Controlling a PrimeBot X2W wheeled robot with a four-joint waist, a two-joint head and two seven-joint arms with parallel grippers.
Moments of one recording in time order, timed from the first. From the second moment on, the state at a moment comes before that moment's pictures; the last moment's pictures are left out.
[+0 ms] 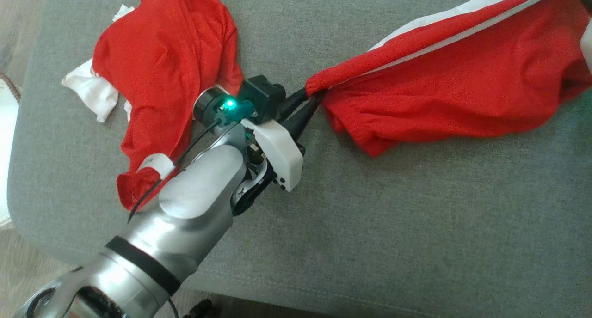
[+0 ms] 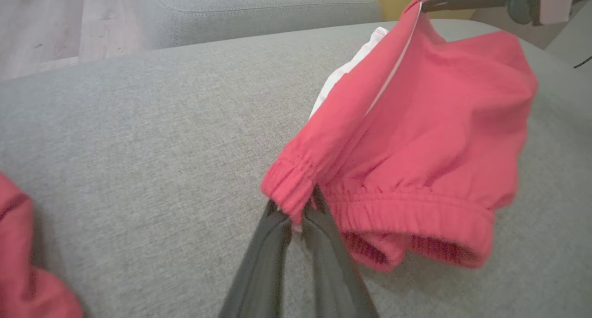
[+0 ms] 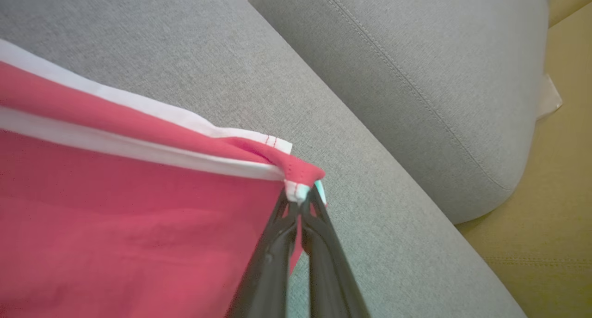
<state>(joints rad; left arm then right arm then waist) -0.82 0.12 -0.98 0.61 -0.61 -0.06 -0.21 -1.13 -0.81 1.00 0.62 0.51 0.13 0.27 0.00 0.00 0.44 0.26</state>
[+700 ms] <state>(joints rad) -0.83 0.11 -0.94 0.69 -0.59 -0.05 -0.25 -1.08 -0.67 1.06 0.78 0.65 0.13 0.07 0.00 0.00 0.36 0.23</state>
